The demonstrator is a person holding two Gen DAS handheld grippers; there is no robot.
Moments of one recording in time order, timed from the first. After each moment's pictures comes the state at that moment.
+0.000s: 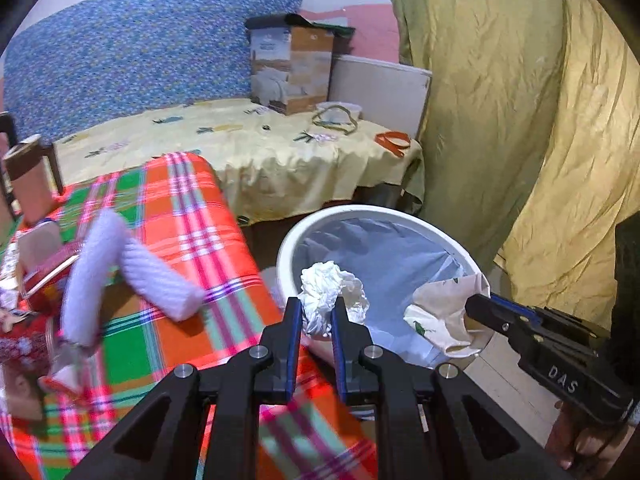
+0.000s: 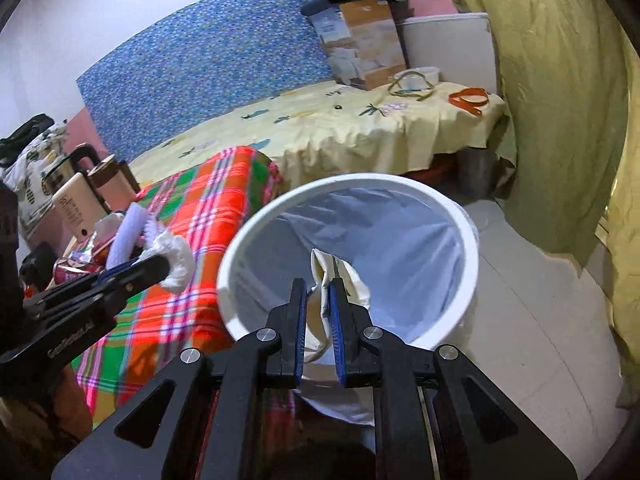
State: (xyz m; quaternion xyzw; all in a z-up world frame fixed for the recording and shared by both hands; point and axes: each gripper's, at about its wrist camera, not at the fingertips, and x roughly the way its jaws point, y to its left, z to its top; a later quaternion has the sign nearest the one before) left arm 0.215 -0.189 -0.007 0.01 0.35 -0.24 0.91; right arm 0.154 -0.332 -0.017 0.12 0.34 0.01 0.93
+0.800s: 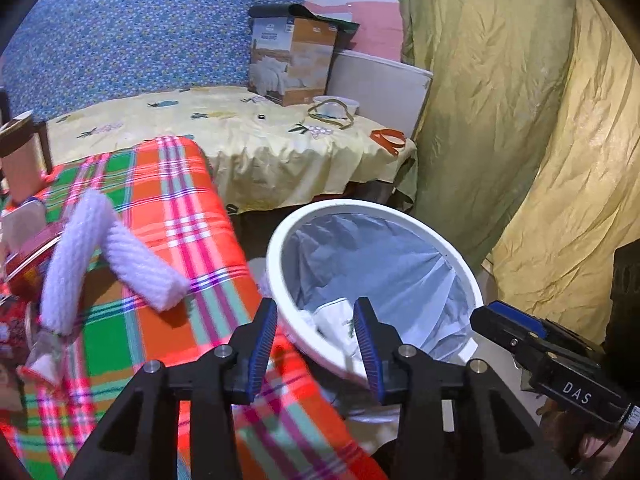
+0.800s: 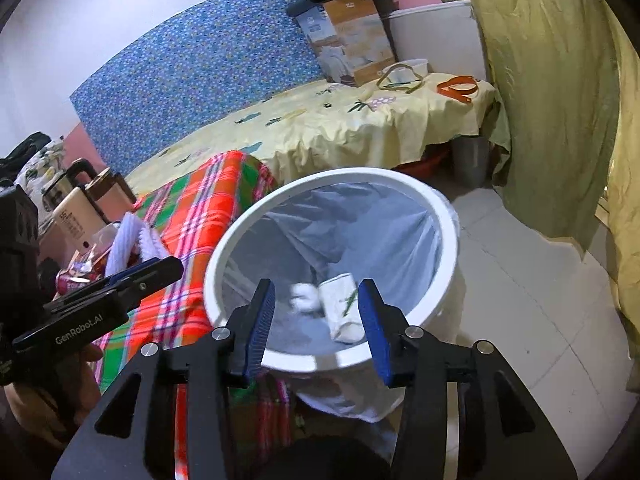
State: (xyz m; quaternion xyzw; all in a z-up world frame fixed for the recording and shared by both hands) left arm 0.220 -0.180 -0.014 -0.02 0.36 -0.25 0.90; right arm 0.143 -0.353 -0.019 0.15 0.34 0.02 0.93
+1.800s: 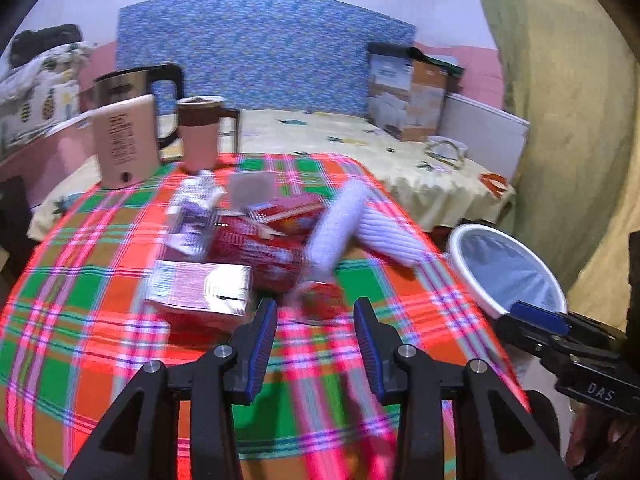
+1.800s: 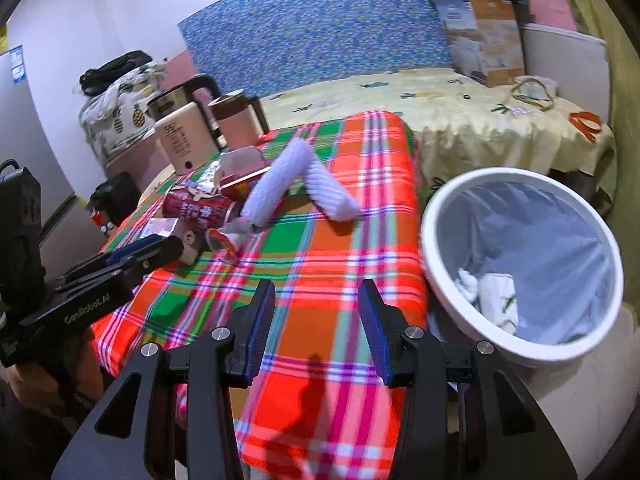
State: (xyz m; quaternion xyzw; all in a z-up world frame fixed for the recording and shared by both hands) left arm 0.152 -0.004 0.000 -0.05 0.32 -0.06 0.94; right arm 0.149 -0.222 -0.008 0.07 0.36 0.19 0.91
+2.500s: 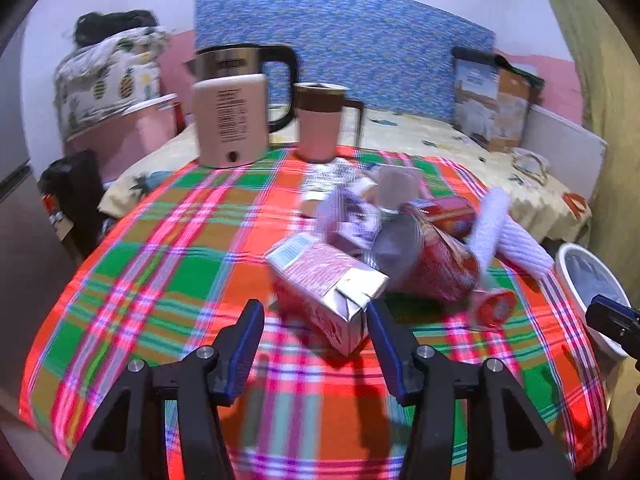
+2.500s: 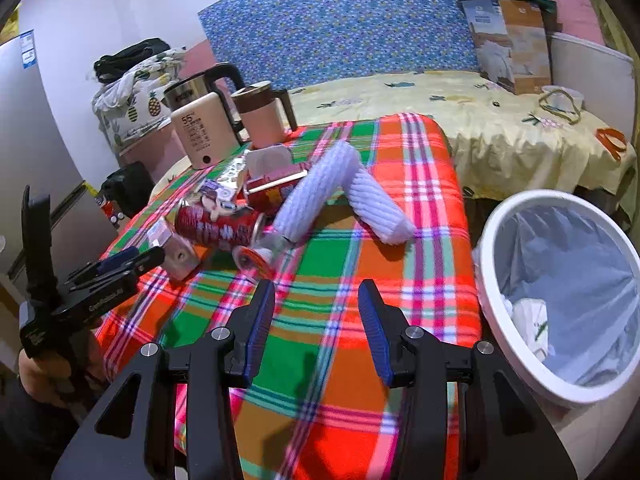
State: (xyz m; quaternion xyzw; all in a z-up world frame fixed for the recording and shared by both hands) left arm 0.159 0.087 -0.020 -0.06 0.33 0.09 0.94; right arm 0.167 -0.187 -0.004 0.05 0.36 0.23 0.91
